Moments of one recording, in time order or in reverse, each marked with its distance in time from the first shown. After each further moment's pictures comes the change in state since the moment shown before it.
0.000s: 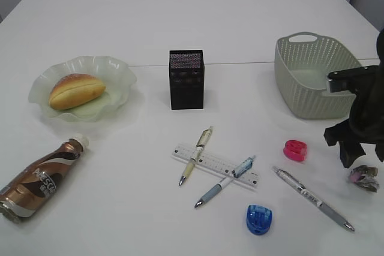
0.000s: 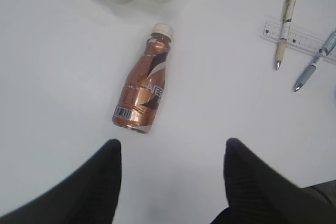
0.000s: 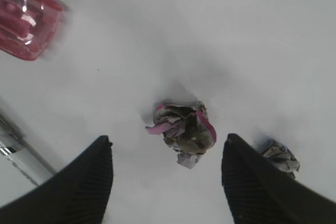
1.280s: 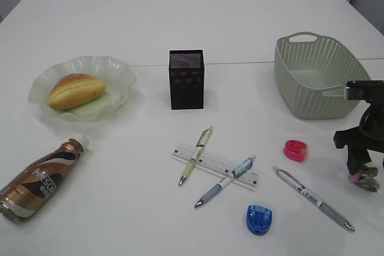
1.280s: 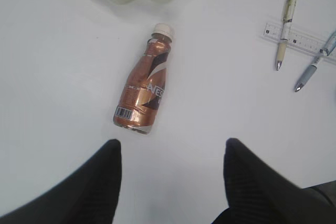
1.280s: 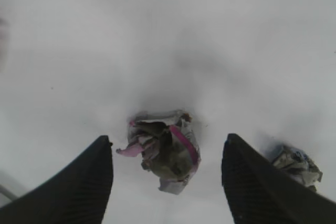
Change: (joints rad) left arm 0.000 0.000 0.000 0.000 0.000 0.000; right arm -0.114 0.057 0.041 0.087 -0.091 -0.004
